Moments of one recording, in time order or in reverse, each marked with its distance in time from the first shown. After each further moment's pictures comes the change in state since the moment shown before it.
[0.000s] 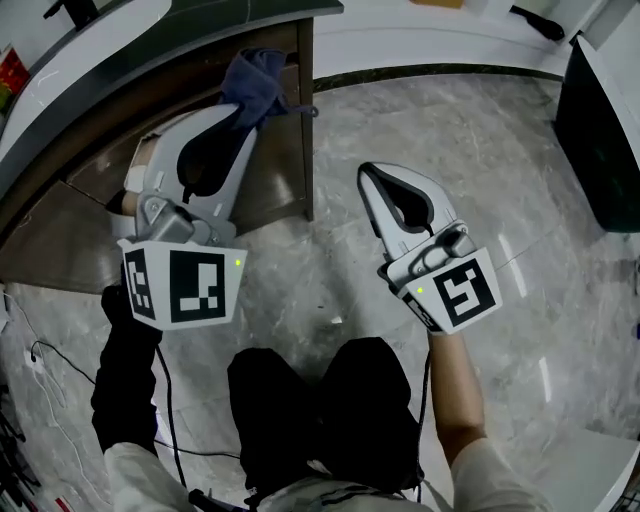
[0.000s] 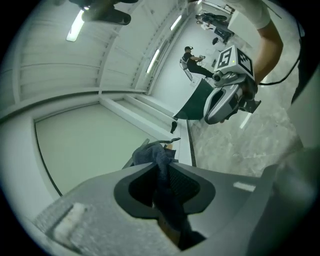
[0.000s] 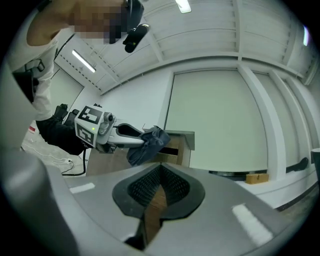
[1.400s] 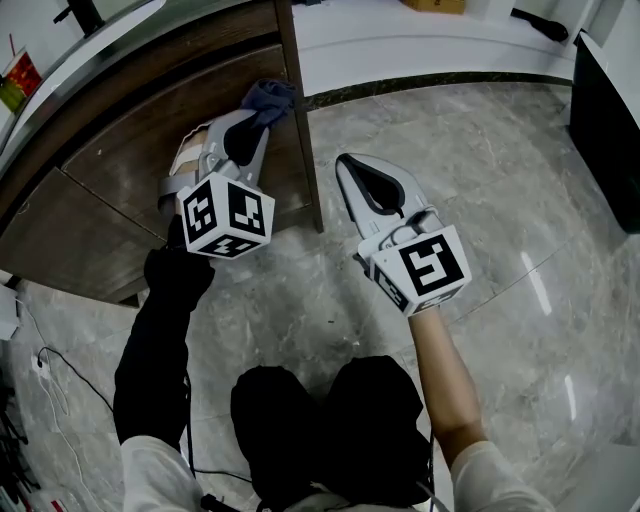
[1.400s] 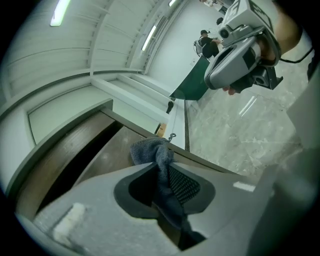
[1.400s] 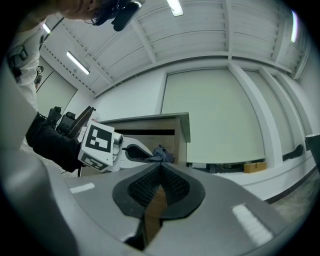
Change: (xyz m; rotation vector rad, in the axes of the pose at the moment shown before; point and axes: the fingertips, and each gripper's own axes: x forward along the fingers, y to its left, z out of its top) left arm 0.073 -0.081 -0.092 -0.004 0.239 -0.028; right arm 0.018 0.002 -0.068 0.050 -0.028 -0.057
